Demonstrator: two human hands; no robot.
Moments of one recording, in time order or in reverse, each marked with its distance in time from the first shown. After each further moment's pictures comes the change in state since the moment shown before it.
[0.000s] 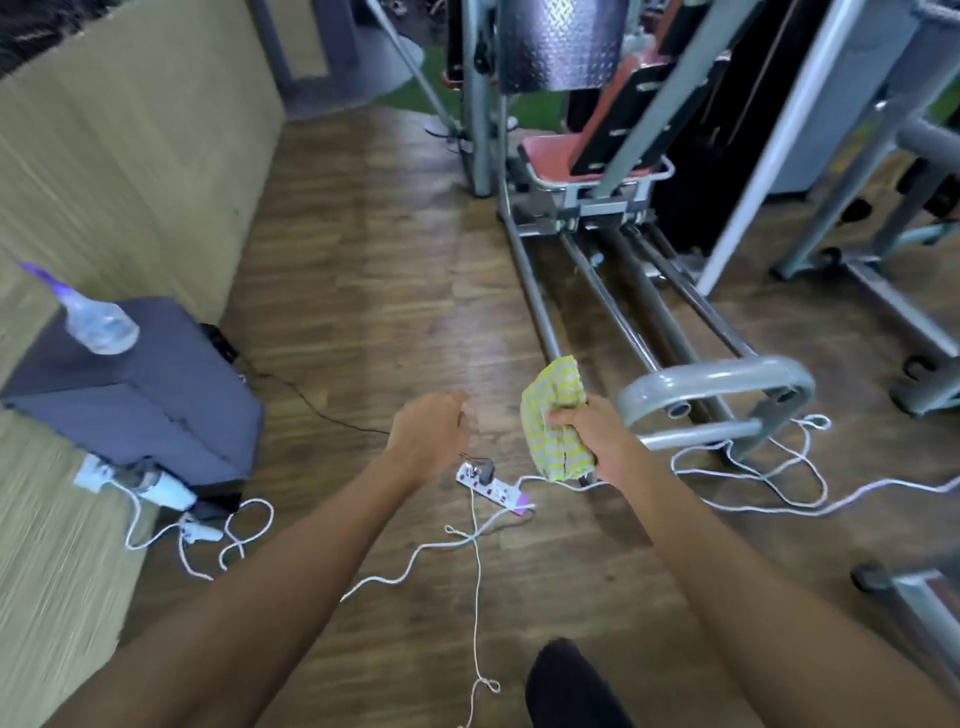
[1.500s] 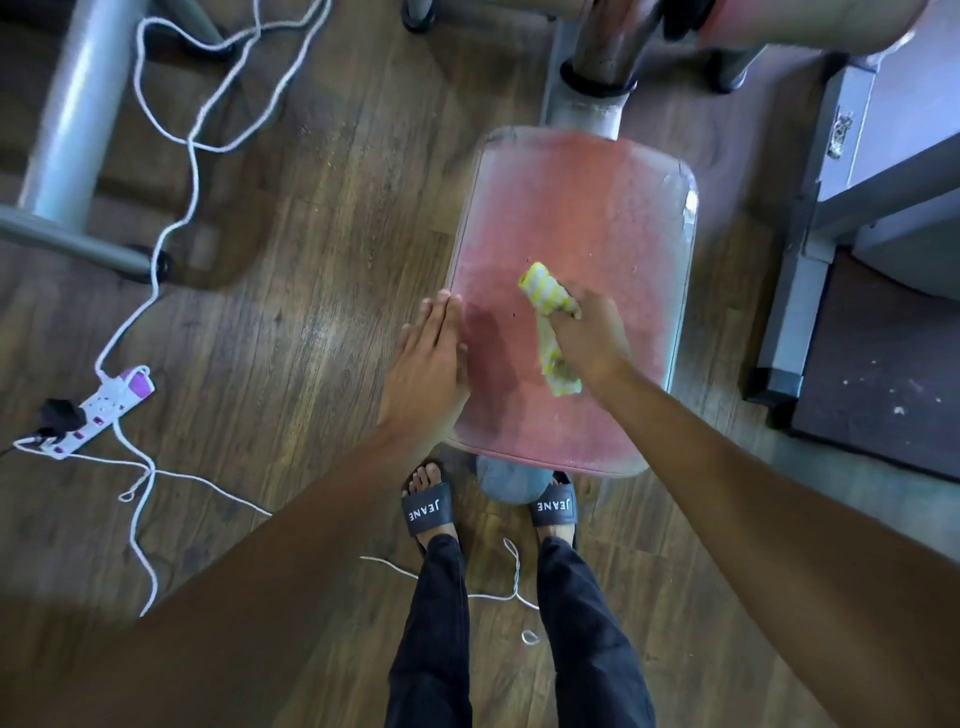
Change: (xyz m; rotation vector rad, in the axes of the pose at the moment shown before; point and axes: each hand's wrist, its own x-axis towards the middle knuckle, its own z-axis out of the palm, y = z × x) left_hand -0.269 0.333 0.619 0.123 -0.616 0.962; right_hand -0.206 0.613 -0.417 0.162 1.027 0.263
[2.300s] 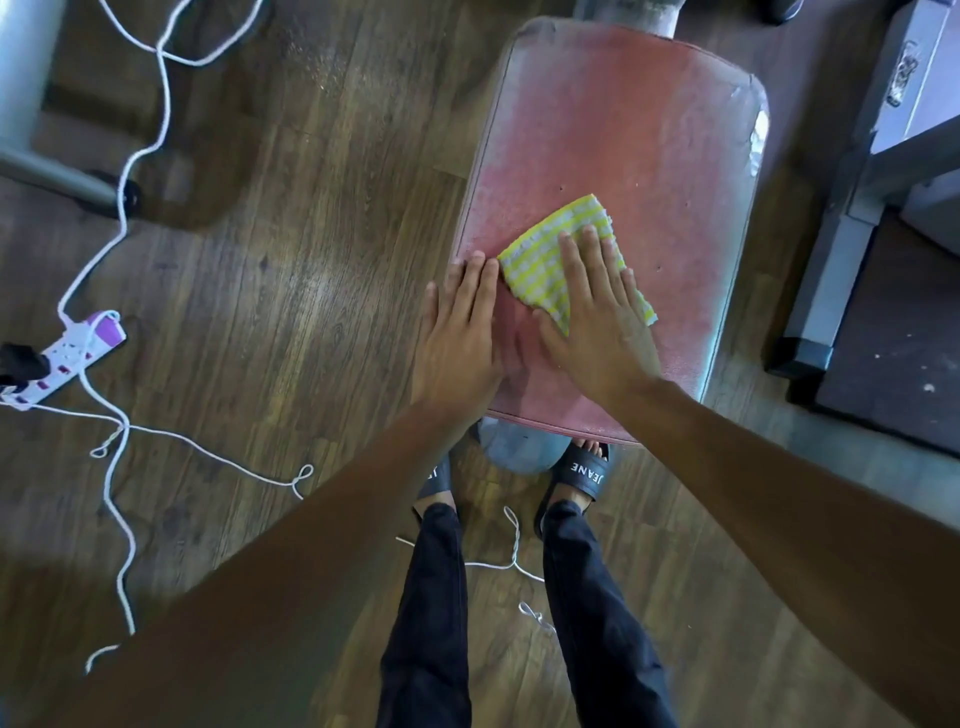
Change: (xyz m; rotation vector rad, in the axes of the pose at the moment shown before) left_hand -0.009 -0.011 0.063 -0.035 0.105 0.040; right_hand 0.001 0.079 0.040 -0.885 0.091 -0.458
